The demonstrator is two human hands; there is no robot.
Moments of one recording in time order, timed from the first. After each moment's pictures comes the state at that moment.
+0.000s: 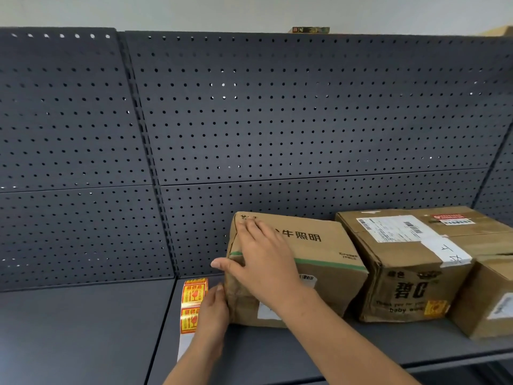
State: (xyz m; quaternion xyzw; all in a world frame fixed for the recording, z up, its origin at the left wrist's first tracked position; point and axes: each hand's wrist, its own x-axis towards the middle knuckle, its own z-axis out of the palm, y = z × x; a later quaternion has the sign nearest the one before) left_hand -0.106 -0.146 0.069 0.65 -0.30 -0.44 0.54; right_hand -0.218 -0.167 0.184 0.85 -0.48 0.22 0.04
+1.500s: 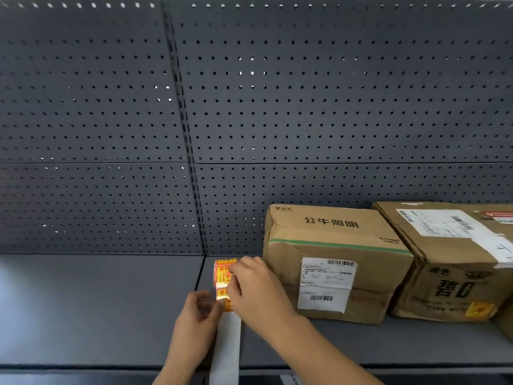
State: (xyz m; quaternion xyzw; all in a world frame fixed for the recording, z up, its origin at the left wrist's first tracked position) left_hand -0.021 -0.083 0.019 0.74 -0.38 -0.29 0.47; right_hand -0.162 -0.140 0.101 0.87 -0.40 0.26 -0.13
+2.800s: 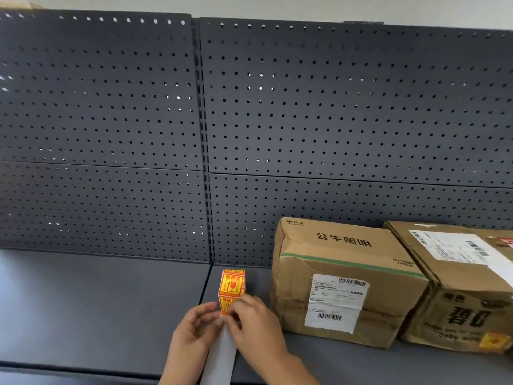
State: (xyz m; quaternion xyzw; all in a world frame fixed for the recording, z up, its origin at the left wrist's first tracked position) left_hand -0.006 -0.074 -0.003 0.60 -0.34 -0.37 0.62; right_hand -0.146 -0.142 0.030 0.87 -0.39 0.25 -0.16
